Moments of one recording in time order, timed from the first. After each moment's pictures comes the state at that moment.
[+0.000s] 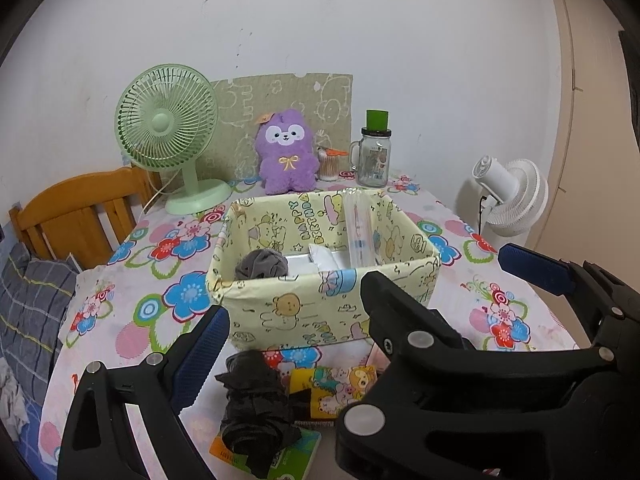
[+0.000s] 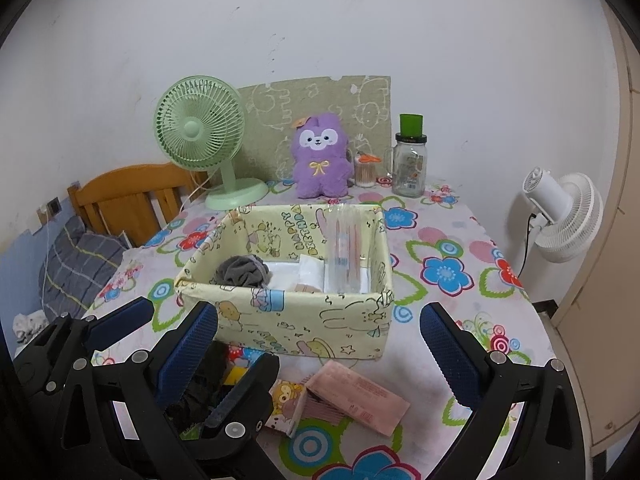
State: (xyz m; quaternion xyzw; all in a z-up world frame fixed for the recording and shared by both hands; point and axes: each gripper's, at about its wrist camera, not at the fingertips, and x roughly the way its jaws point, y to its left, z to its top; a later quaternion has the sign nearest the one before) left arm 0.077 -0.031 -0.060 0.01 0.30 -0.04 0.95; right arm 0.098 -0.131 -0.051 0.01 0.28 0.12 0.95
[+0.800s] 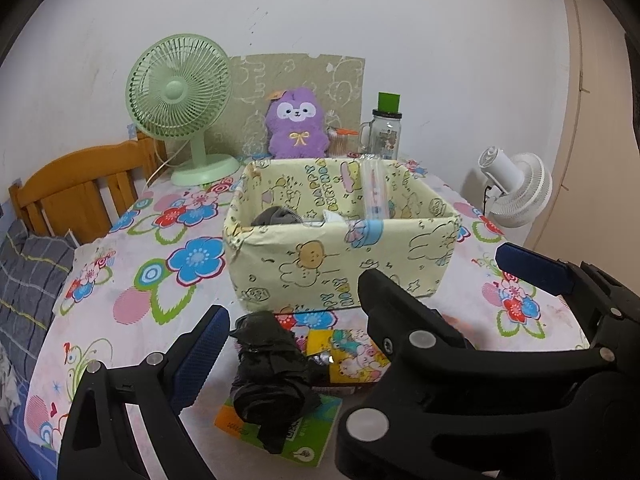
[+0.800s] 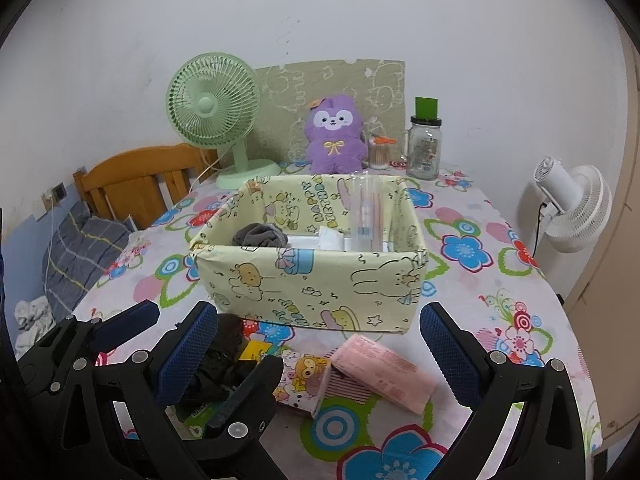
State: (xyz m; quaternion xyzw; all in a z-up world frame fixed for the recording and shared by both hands) left arm 0.067 -0.008 -0.091 -0.01 0.32 -0.04 0.95; right arm 0.089 -0.107 -0.077 0.00 0.30 0.13 0.95
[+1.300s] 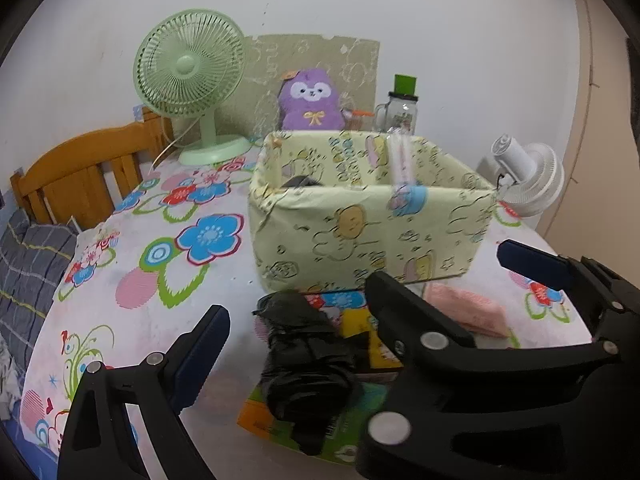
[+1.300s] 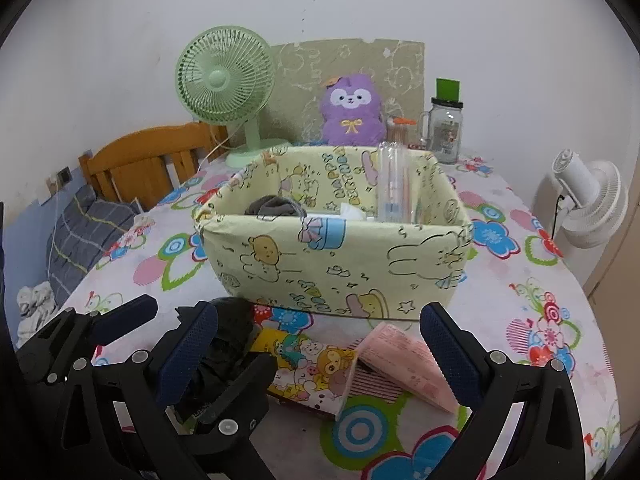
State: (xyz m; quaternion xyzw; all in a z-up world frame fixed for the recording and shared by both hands) left arm 0.076 0.013 -0.115 -0.01 0.34 -0.03 0.94; right arm 0.103 -0.089 -0.103 -0.01 0.32 0.15 0.93
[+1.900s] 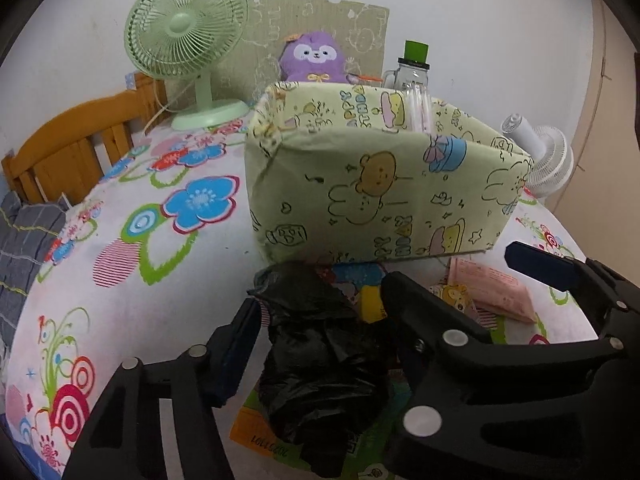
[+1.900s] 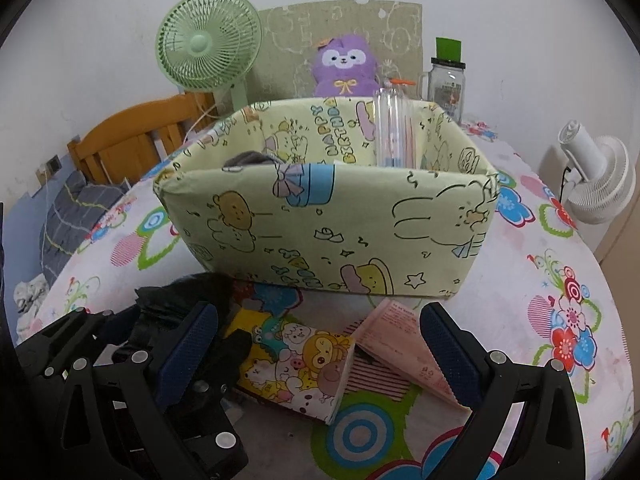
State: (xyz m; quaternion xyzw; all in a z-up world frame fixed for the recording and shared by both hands) left arm 0.096 0.018 -0.143 -0.02 0.39 -0.04 0.92; right arm 0.127 -0.086 -0.134 0.00 0.38 0.14 0.92
